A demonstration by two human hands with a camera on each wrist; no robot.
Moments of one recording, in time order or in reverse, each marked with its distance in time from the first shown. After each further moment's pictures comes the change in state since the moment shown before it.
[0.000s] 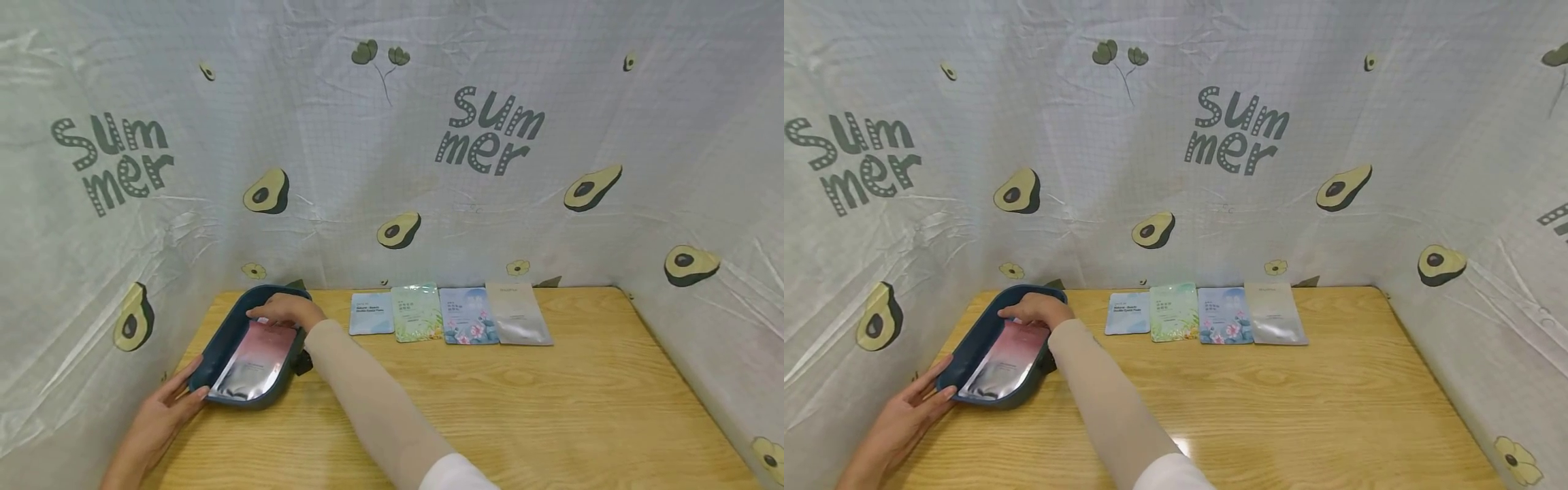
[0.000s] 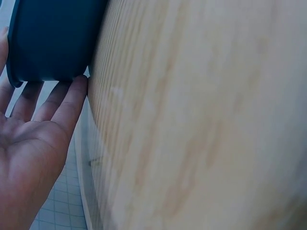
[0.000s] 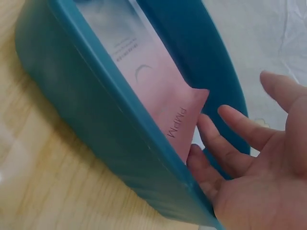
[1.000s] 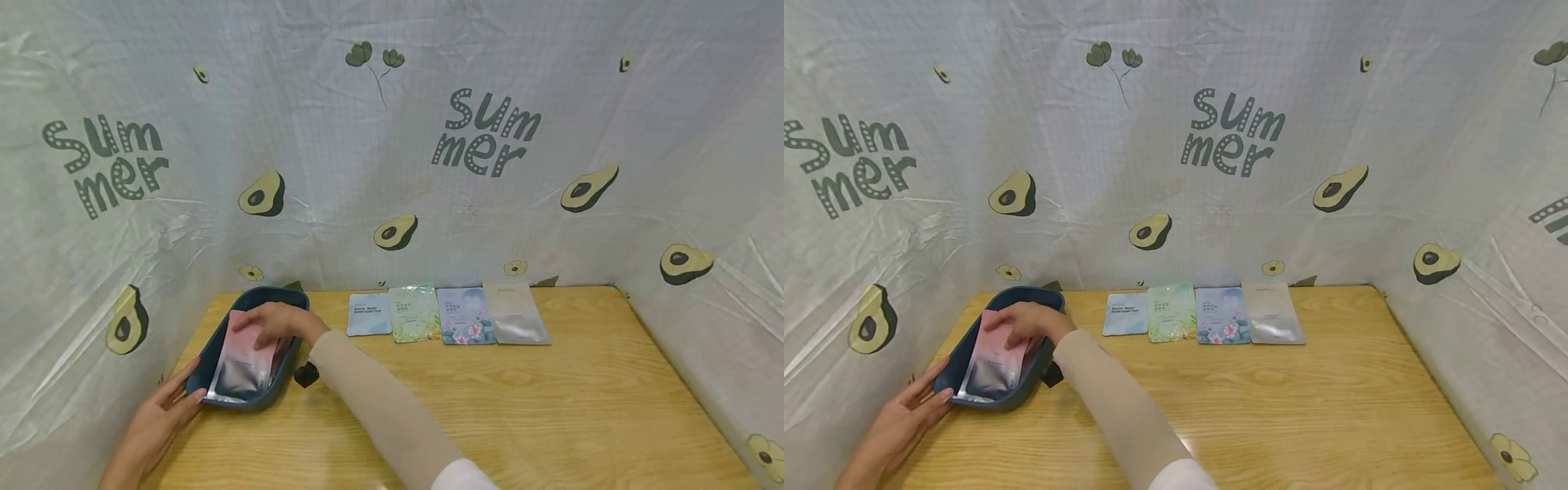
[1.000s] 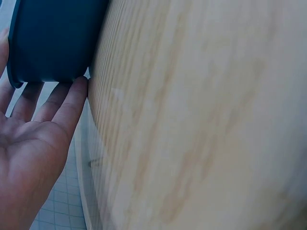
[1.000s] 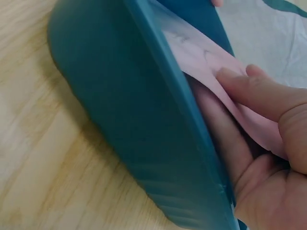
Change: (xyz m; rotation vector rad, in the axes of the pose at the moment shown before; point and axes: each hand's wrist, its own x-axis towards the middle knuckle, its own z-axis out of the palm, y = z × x) left_hand 0.000 0.002 0.005 0.060 0.043 -0.078; right_hand -0.004 0.014 0.006 -0.398 -0.060 -0.416
